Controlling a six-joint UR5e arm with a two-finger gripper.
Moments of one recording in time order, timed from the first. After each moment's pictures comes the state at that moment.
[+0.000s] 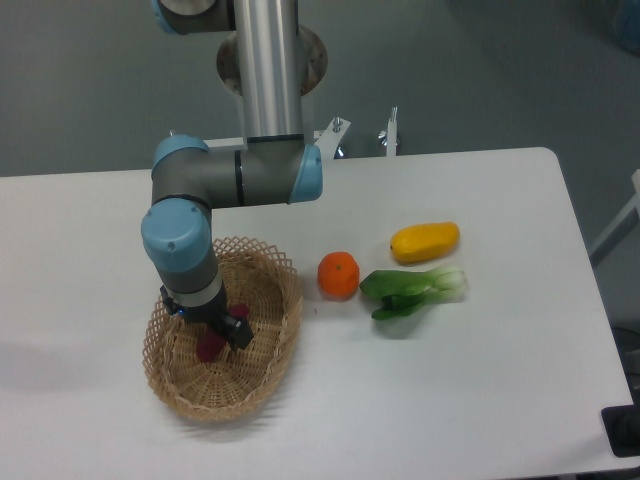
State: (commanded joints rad) arm 2.06 -2.05 -1.77 -0.81 1.62 0.66
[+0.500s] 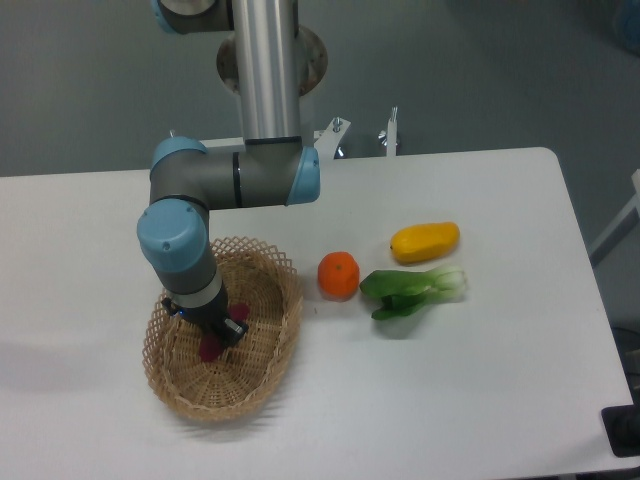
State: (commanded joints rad) arm 2.06 -2.04 -1.76 -0.81 1.64 0.70
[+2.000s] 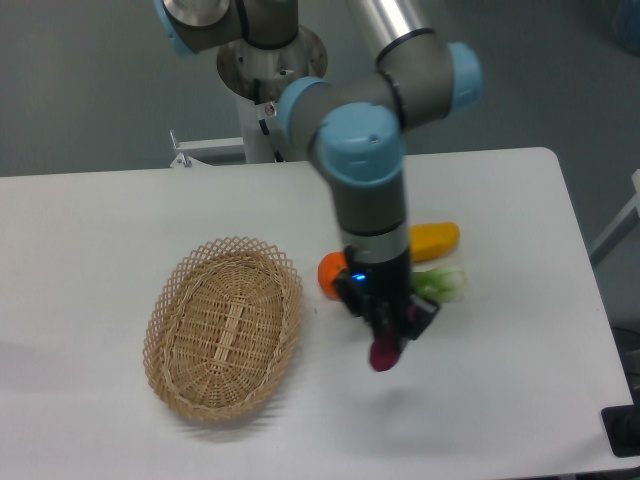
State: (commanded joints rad) arm 2.52 -1.93 -1.49 -0.91 1.57 1.19
